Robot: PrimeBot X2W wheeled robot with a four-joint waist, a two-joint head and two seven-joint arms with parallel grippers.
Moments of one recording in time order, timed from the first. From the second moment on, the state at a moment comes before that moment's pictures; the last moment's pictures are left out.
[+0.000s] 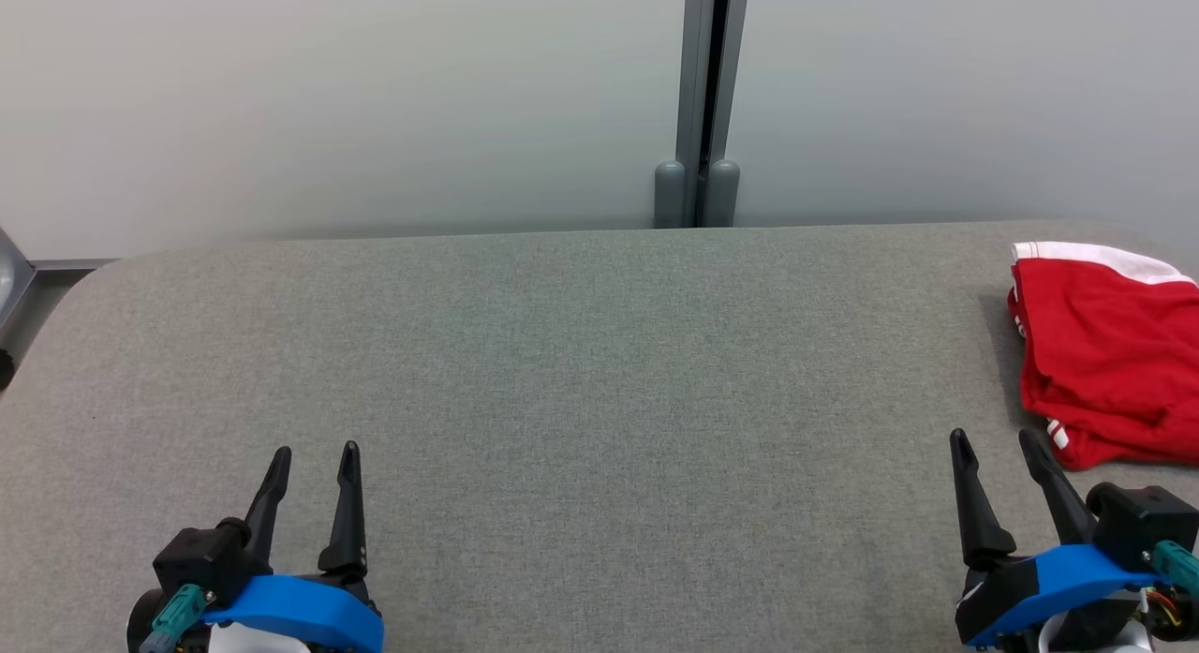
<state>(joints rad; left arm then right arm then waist) -0.09 0.16 -0.12 0.40 -0.36 -0.13 -0.26 -0.03 -0.05 -0.11 0.16 0.17 0.13 -0.05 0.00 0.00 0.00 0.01</state>
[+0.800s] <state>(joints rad) -0.03 0.12 -0.10 0.43 -0.59 -0.13 -0.19 -0.02 -0.04 -0.11 0.24 0.43 0.13 -0.02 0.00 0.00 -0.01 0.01</state>
